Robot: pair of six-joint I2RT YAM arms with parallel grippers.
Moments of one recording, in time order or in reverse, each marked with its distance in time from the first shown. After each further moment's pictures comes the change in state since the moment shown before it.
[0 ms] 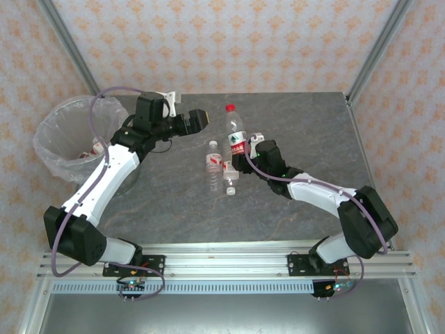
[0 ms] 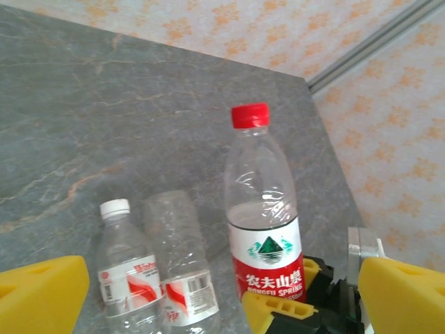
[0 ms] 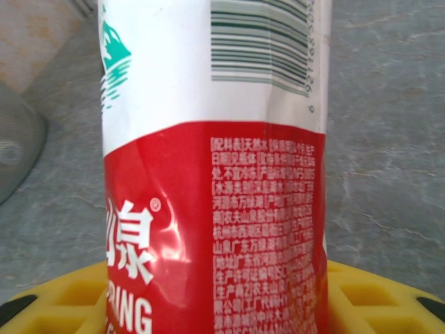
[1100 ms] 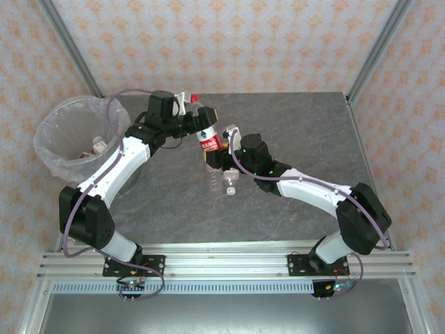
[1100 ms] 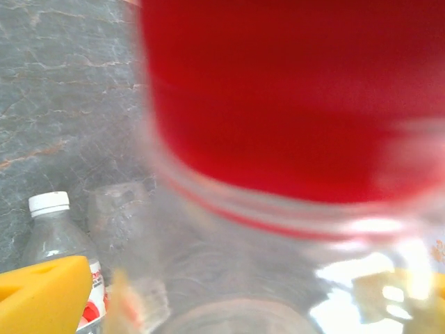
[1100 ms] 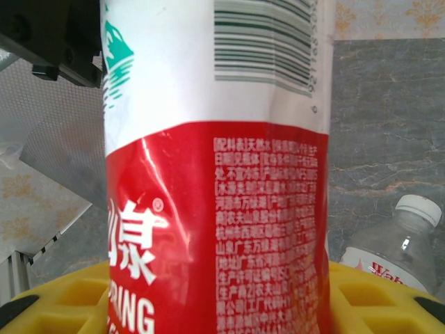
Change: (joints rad) left arm -0.011 0.133 0.015 0.110 0.127 -0.123; right arm 0.140 0.055 0.168 0.087 -0.168 0.014
